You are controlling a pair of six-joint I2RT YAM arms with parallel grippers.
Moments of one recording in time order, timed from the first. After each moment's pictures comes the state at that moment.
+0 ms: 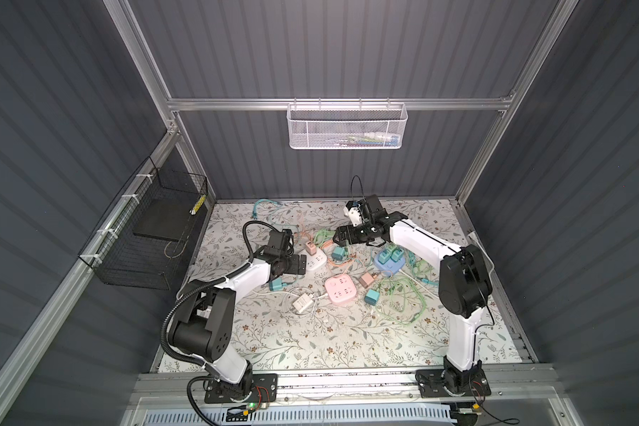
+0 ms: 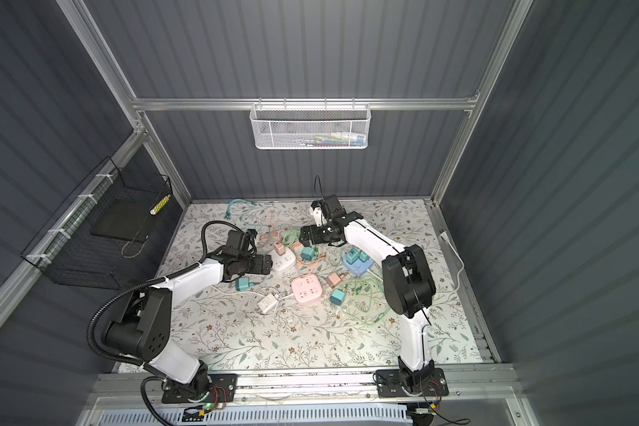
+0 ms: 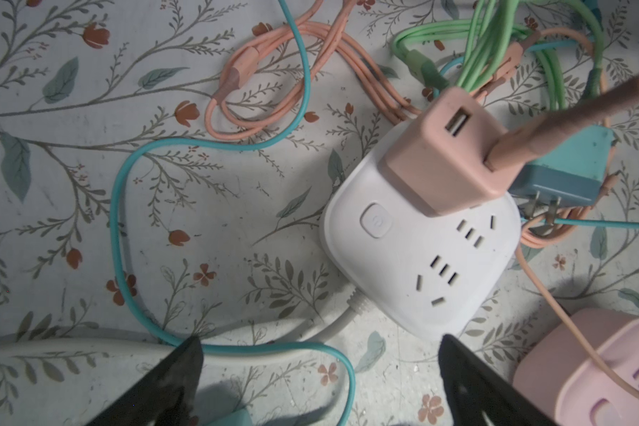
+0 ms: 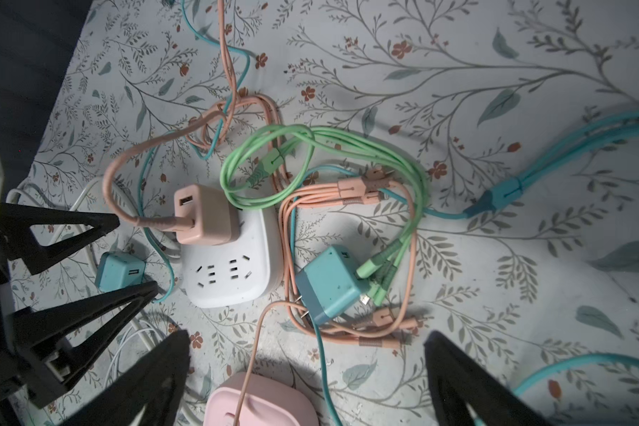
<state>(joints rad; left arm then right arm) -0.36 1.61 0.95 -0.27 0.01 -0.17 0.51 2.00 1.63 -0.53 -0.28 0.22</state>
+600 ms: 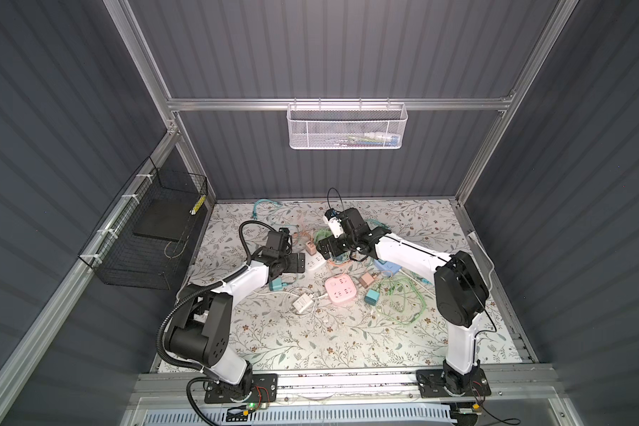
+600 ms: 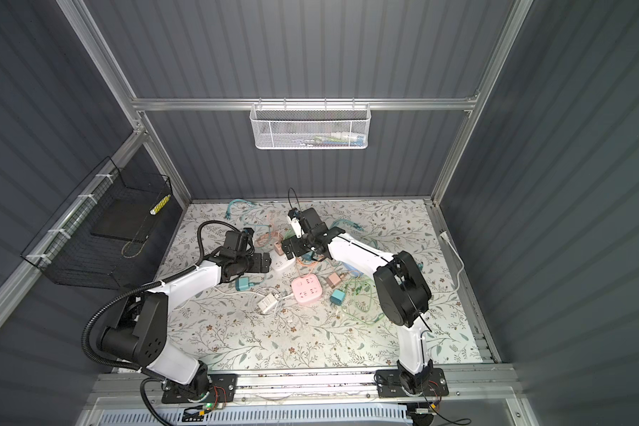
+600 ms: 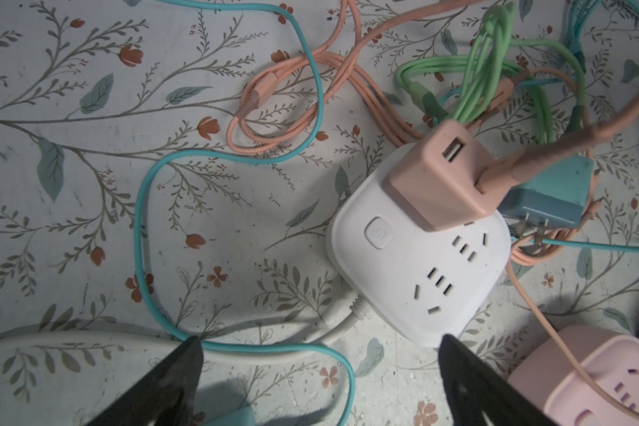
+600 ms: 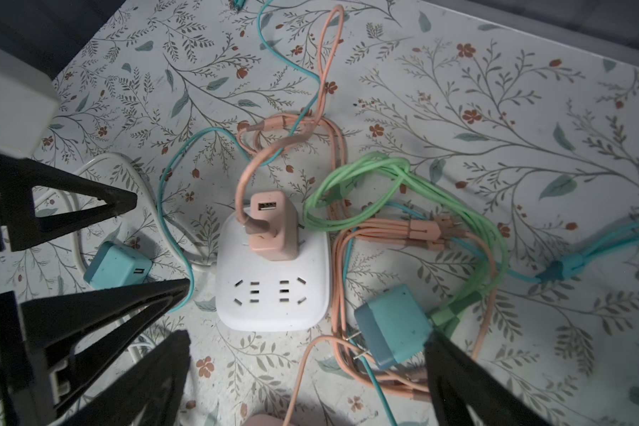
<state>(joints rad) -0.34 1.57 0.92 -0.24 -0.01 -0.21 0.69 1.97 1.54 -0.32 -0.09 0.12</state>
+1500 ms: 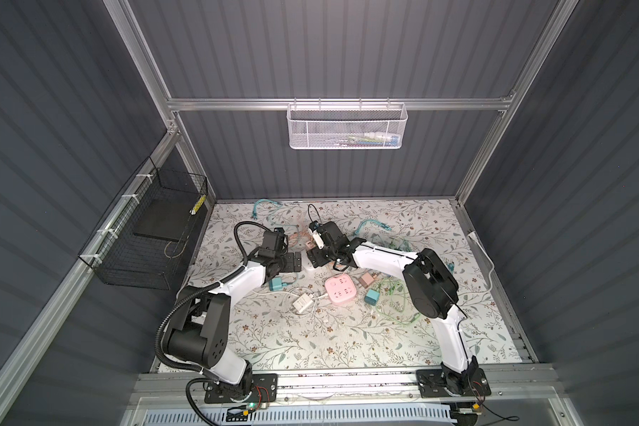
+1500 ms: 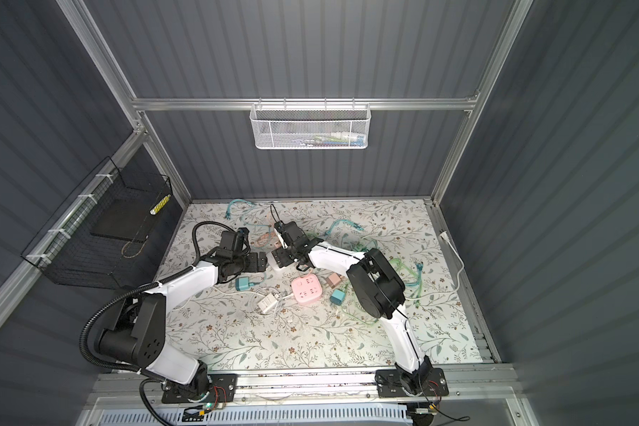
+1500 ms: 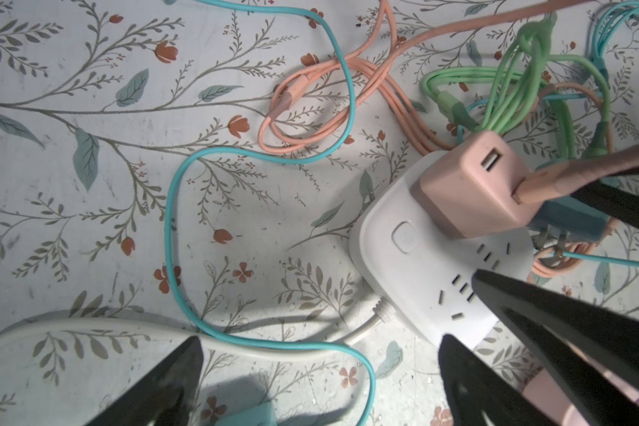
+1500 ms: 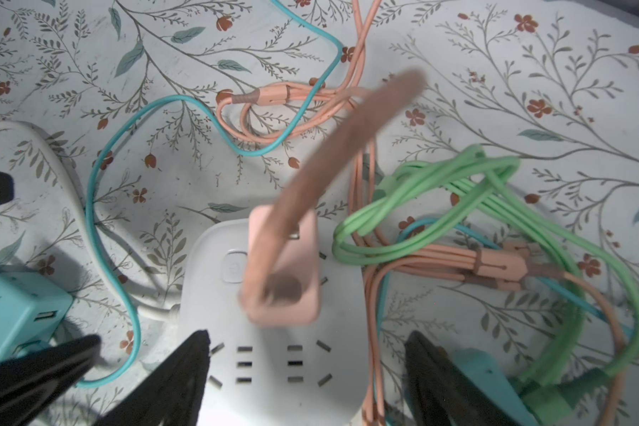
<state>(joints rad) -0.32 1.56 0.91 -0.24 -0.02 -0.22 0.77 2.19 1.64 -0.24 0.05 0.11</state>
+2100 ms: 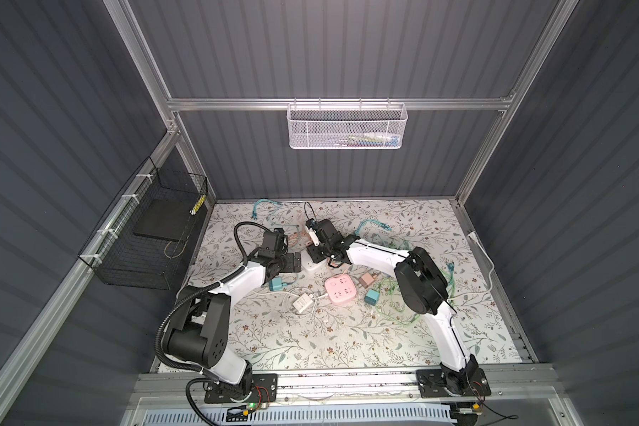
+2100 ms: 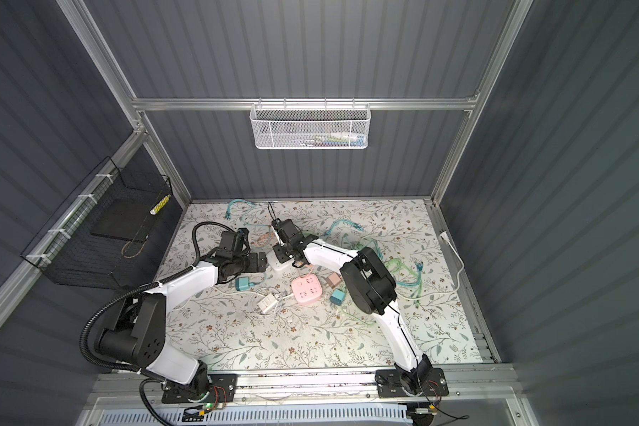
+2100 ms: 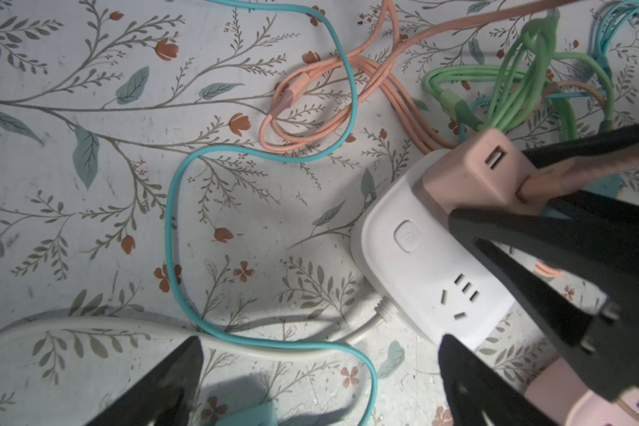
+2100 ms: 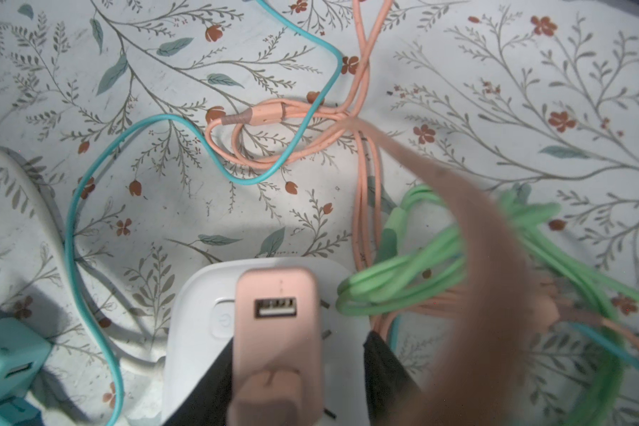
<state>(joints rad) -0.31 1.56 0.91 -0.23 -0.02 -0.22 0.77 2.29 1.77 -0.29 0.04 0.13</state>
